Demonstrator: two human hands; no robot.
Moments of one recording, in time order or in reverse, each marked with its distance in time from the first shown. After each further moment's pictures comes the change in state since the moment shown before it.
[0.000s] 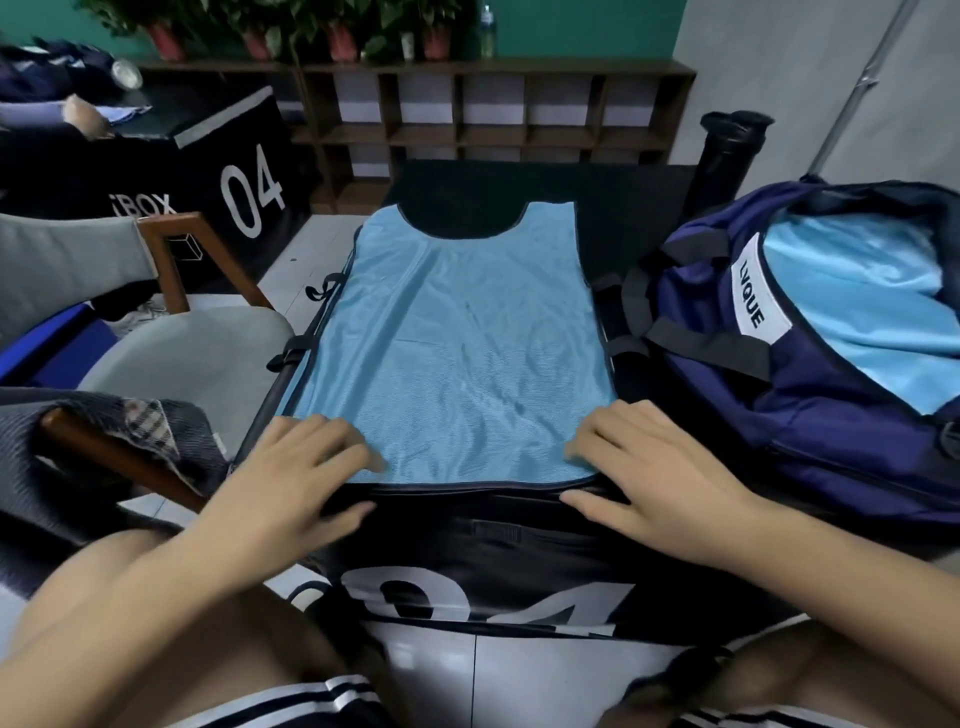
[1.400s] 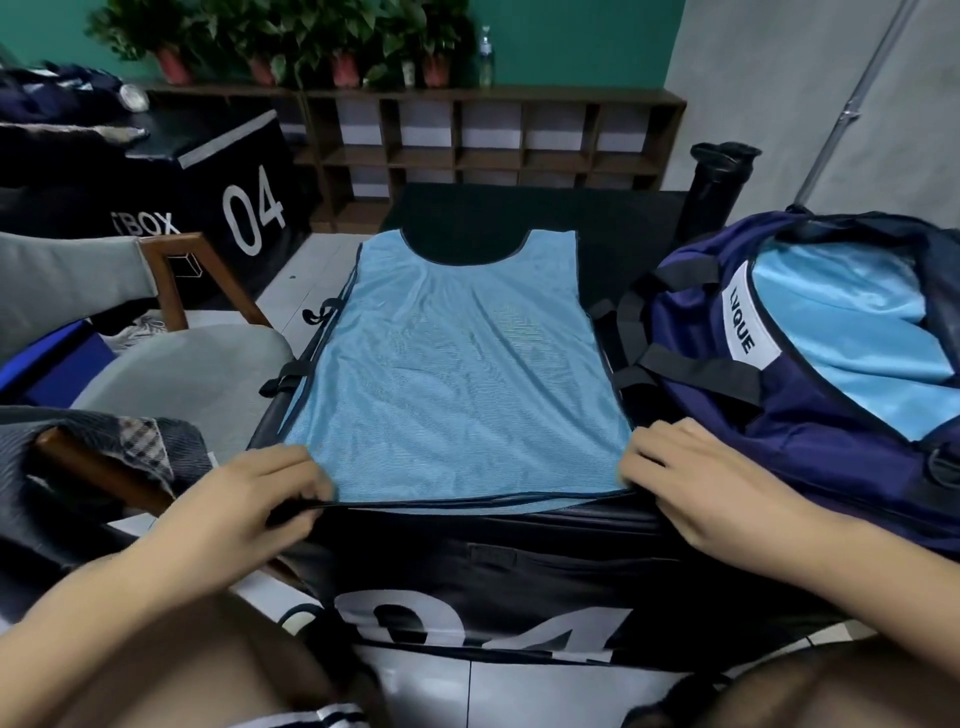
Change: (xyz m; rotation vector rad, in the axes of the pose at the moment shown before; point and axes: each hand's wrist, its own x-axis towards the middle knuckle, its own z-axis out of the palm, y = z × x) left_hand -0.013 -0.025 -0.016 -0.246 -0.030 -0.045; right_hand -0.024 0.036 -0.024 -0.127 -0.156 -0.014
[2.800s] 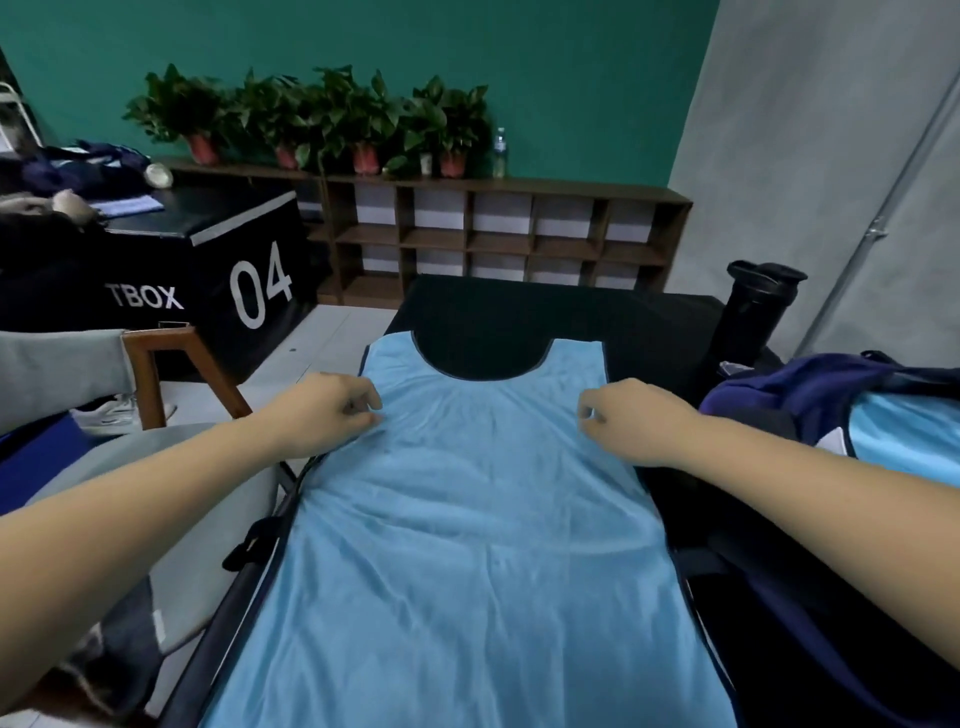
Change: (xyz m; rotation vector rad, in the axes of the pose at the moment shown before) left_hand 0.251 -0.168 -0.028 0.043 -0.088 -0.388; right_hand 0.252 0.139 -0.006 0.147 -0.243 0.522
